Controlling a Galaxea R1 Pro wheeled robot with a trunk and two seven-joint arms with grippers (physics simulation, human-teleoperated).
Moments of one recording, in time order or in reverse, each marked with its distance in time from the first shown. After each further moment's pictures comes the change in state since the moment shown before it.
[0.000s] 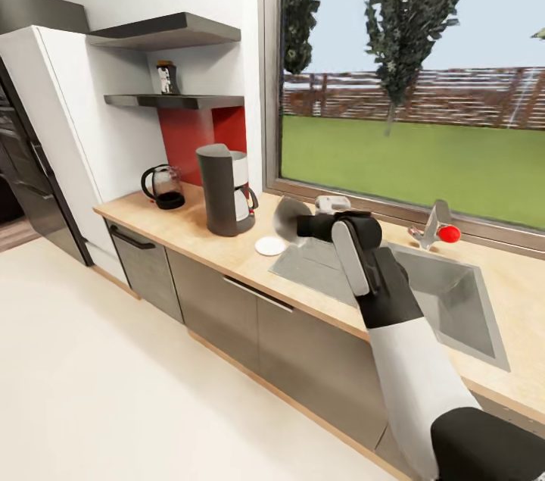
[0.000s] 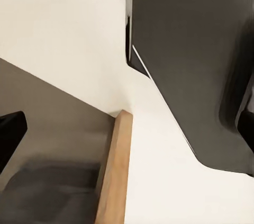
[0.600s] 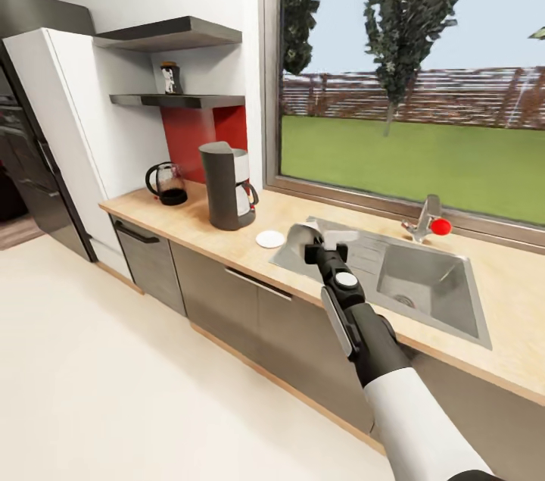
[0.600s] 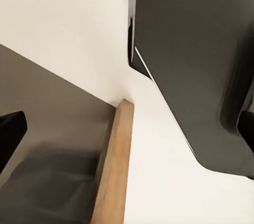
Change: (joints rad) left arm -0.002 0.004 0.007 -0.003 0.006 0.001 0.001; right arm 0.213 0.002 0.007 0.191 0.304 -0.725 -0.004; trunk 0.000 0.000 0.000
